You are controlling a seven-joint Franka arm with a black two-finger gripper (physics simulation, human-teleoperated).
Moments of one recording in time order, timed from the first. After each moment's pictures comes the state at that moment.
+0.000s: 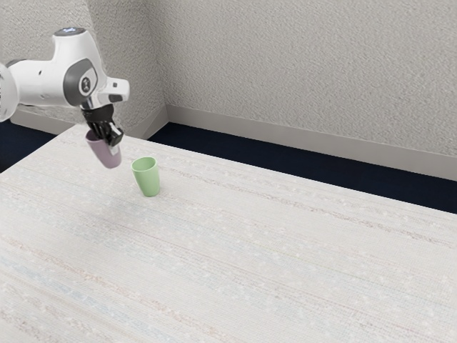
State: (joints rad) arm 0.06 0.30 0.25 -1.66 -0.03 2.08 0.49
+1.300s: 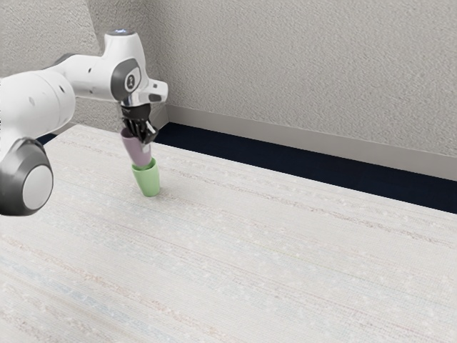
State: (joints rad) arm 0.04 0.65 0.23 -1.20 -0.05 1.89 0.47
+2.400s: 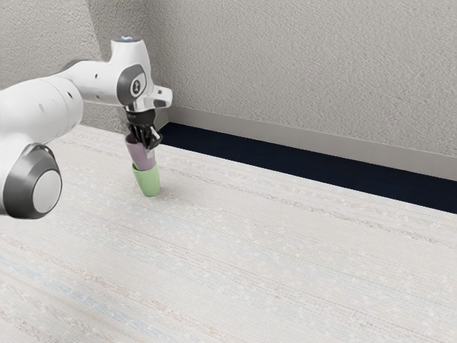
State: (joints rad) arm 0.05 0.71 0.22 -1.14 -0.07 1.86 0.47
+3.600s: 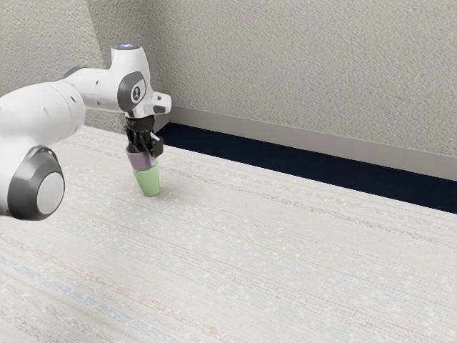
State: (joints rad) arm 0.06 0.74 0.22 -1.14 -0.09 1.88 0.46
